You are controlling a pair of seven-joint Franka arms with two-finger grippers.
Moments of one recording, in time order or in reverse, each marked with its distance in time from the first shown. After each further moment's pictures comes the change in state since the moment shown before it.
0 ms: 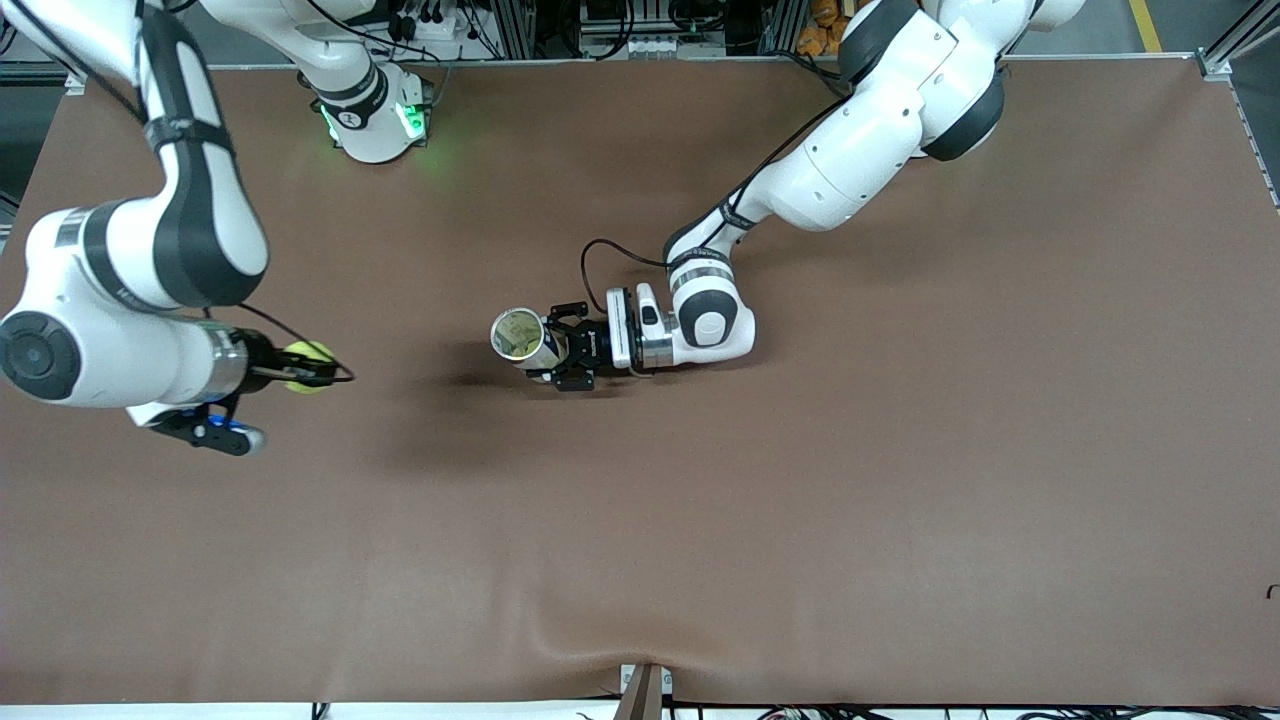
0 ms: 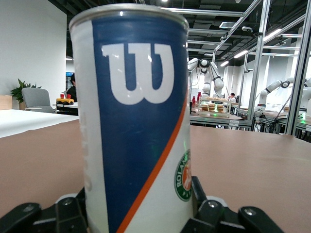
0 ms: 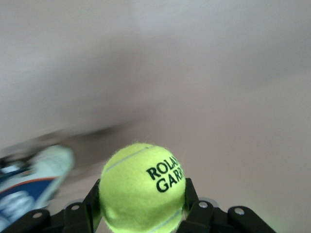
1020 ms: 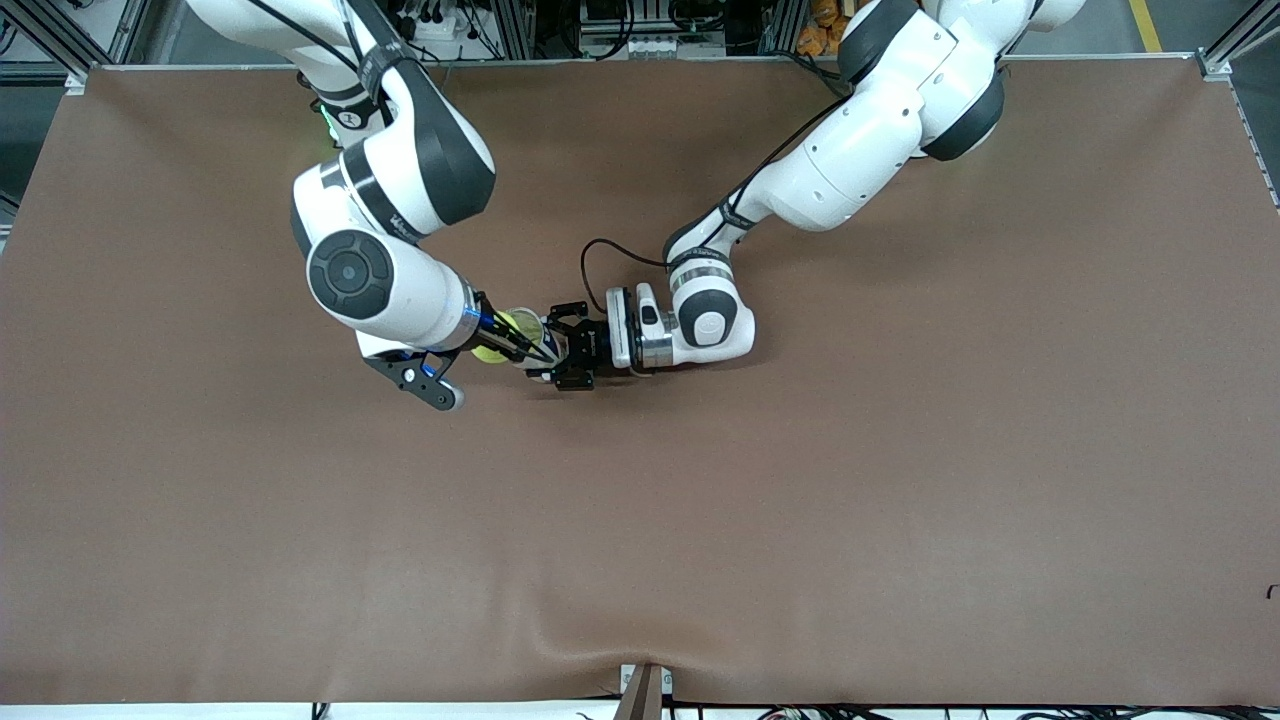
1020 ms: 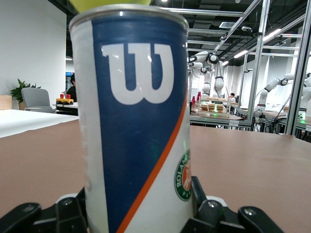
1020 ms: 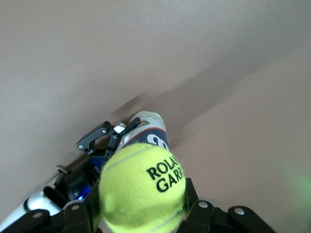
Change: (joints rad) left arm -0.001 0.000 0.000 0.000 0.000 0.000 0.000; right arm 0.327 0.055 -0.003 0.019 0.037 0.130 0.530
